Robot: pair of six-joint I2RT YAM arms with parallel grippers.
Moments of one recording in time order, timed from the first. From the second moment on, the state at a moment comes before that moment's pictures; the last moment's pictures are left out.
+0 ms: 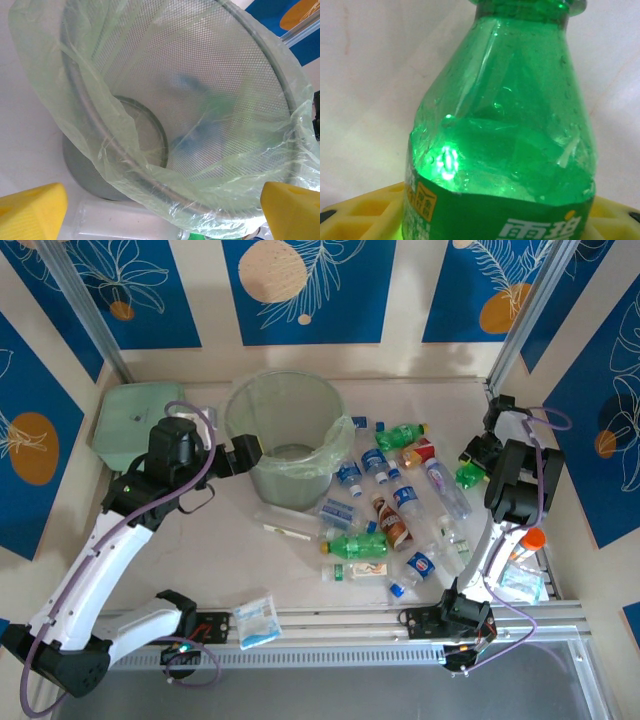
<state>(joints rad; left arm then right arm) -0.45 1.01 1.20 -0.72 0.08 -0.58 -0.31 2.06 1.58 -0.97 0.05 0.45</state>
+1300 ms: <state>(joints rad) -0.45 1.06 1.28 -0.74 -0.02 -0.60 0.76 1.95 2.49 -1.19 0.10 0.36</state>
